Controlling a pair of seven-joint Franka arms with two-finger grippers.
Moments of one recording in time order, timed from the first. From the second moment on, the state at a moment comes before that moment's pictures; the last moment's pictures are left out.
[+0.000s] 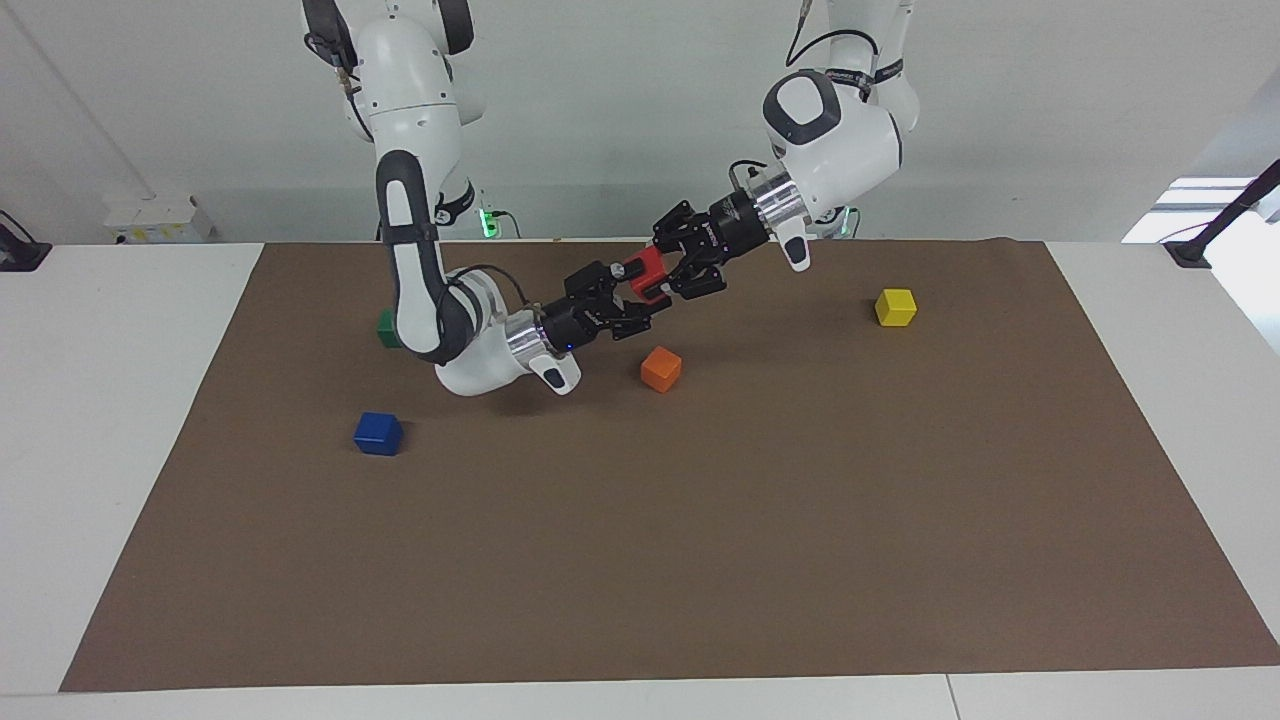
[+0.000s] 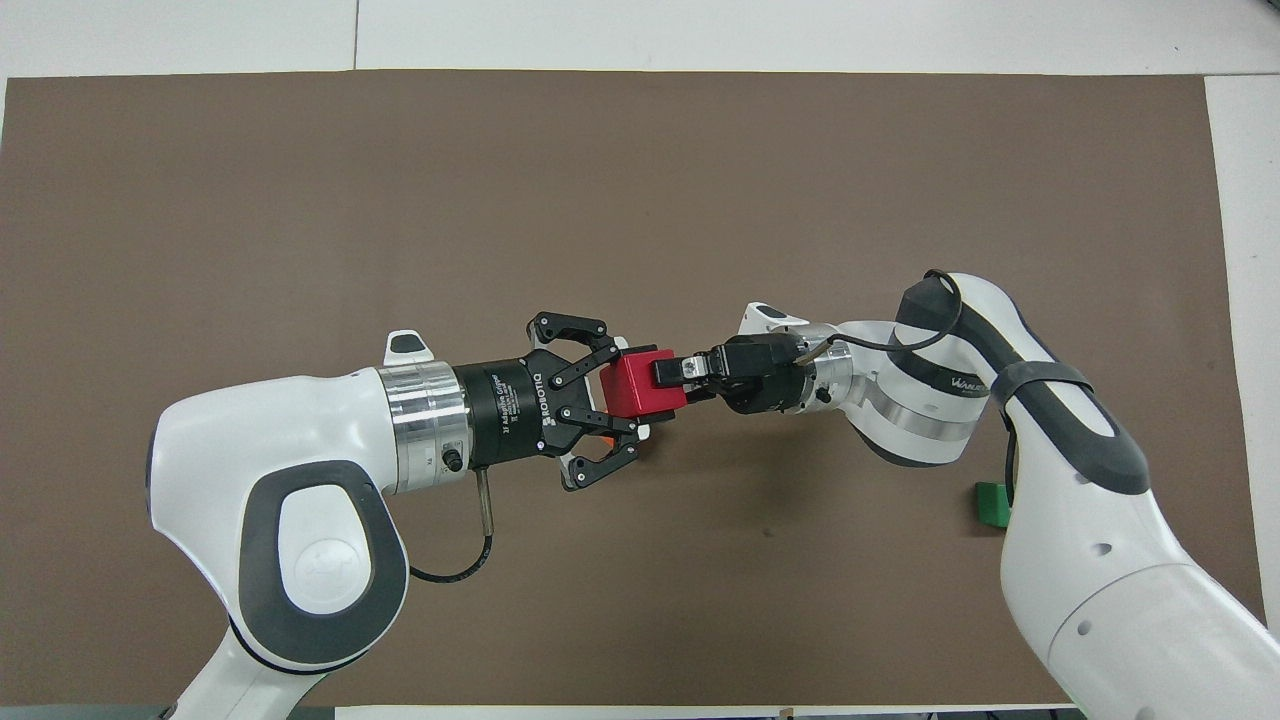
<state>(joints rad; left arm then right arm) -0.45 -0.13 -0.14 -2.18 -1.34 2.39 -1.45 0.36 0.43 -0.08 -2.08 2.02 1.27 -0.83</state>
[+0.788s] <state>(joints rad) -0.45 -0.13 -0.13 -2.19 -1.35 2.41 -1.44 0.35 0.43 -0.08 -2.07 2.03 1.28 -0.83</state>
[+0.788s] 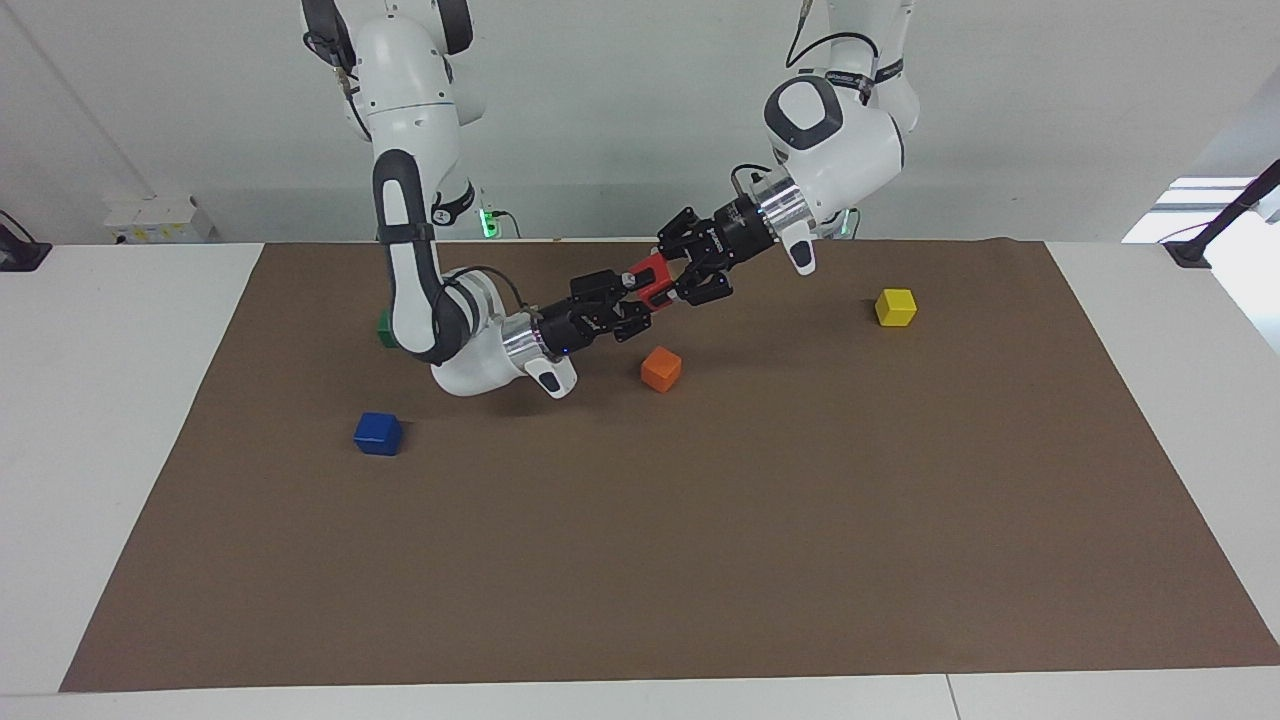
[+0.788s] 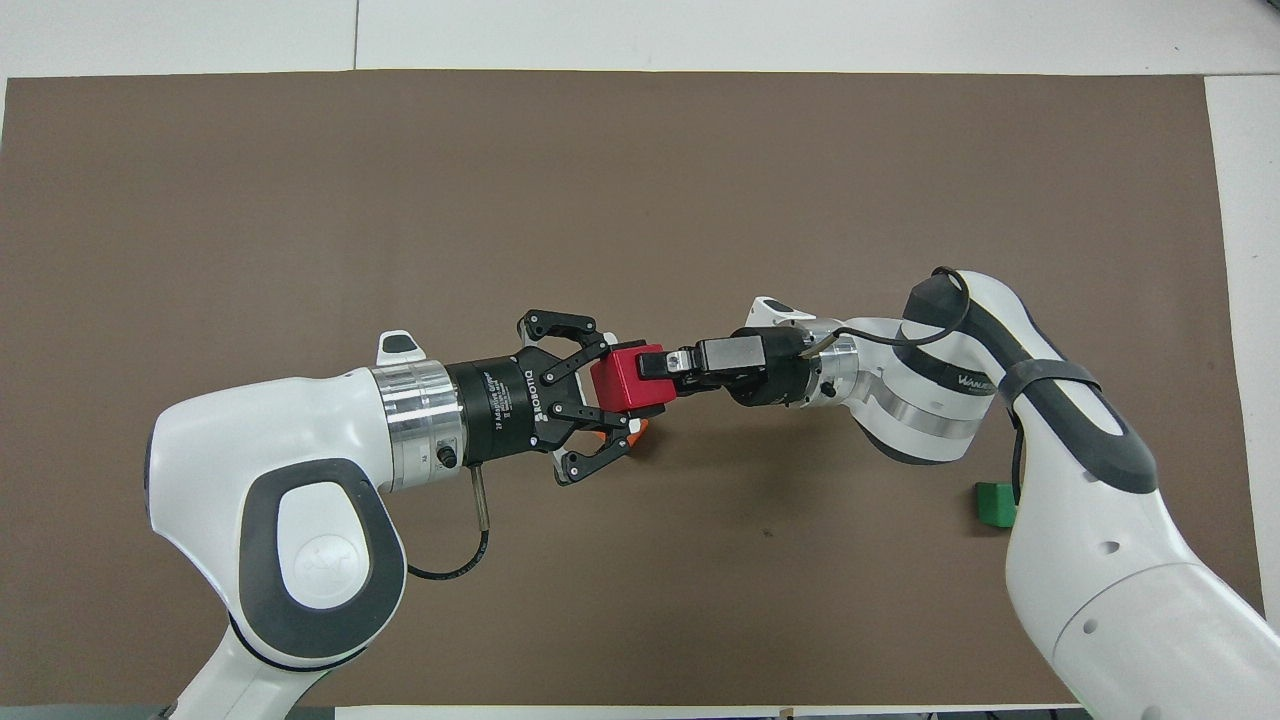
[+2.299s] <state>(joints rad) 0.00 -0.13 -0.11 -2.20 -1.06 1.90 -1.11 0.36 0.34 -0.05 -1.94 1.99 1.82 -0.62</state>
